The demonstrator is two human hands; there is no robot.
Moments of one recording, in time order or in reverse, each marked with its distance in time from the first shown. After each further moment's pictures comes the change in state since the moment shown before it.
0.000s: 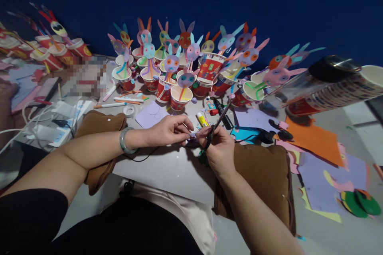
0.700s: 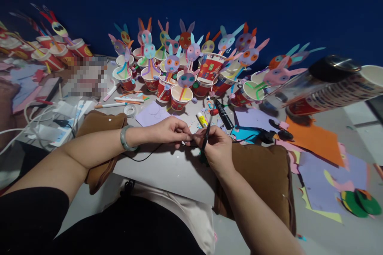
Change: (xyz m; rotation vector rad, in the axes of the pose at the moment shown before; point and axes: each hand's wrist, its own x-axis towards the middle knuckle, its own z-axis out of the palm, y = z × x) left_hand 0.005 0.007 -0.004 -0.046 -0.098 -0.234; right_hand 0.000 -0.003 0.002 0.058 -0.044 0.090
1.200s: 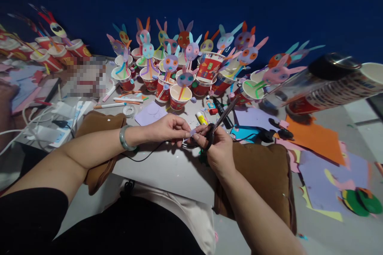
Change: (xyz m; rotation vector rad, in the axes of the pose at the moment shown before) left_hand -0.003 0.004 -0.002 -0.097 0.017 0.041; right_hand -0.002 -0.003 0.001 0.166 -0.062 0.088
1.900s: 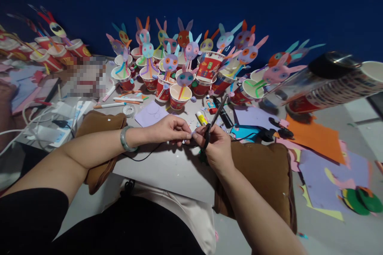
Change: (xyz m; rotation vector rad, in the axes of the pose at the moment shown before) left_hand 0.002 -0.007 0.003 0.028 0.051 -0.011; right_hand 0.002 0.000 0.002 -0.127 0.065 -0.023
